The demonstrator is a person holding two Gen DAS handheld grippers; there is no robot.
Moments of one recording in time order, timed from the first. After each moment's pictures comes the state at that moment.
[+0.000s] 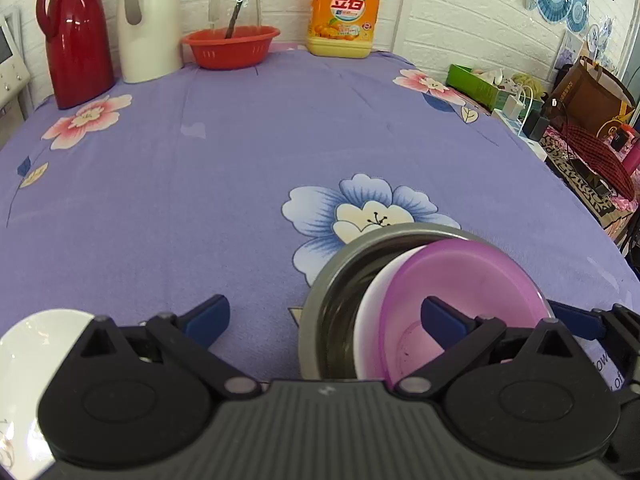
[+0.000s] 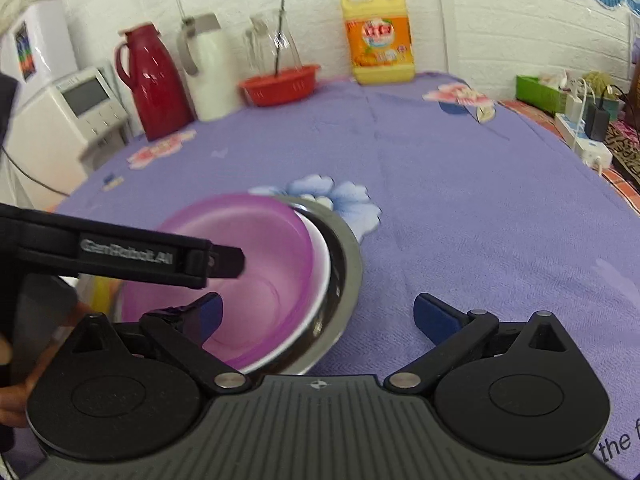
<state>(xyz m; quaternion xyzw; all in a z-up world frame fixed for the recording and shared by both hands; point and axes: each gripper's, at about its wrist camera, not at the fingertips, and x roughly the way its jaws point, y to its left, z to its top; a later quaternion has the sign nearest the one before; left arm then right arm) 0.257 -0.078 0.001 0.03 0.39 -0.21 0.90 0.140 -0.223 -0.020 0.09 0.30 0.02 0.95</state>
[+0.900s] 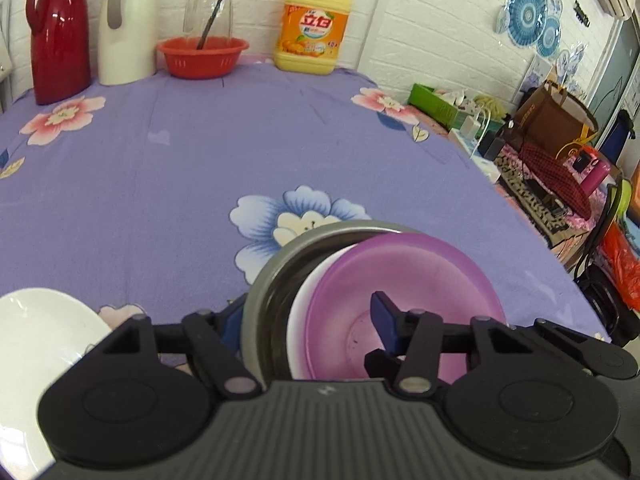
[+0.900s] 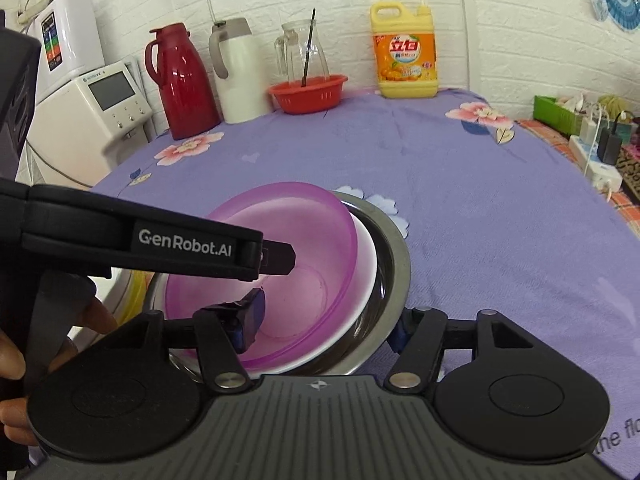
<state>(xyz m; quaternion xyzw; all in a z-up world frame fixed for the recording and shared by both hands) 0.227 -0.086 0.024 -0.02 0.38 -0.26 0.89 0.128 -0.204 -0.002 0.06 0.30 0.04 0.95</state>
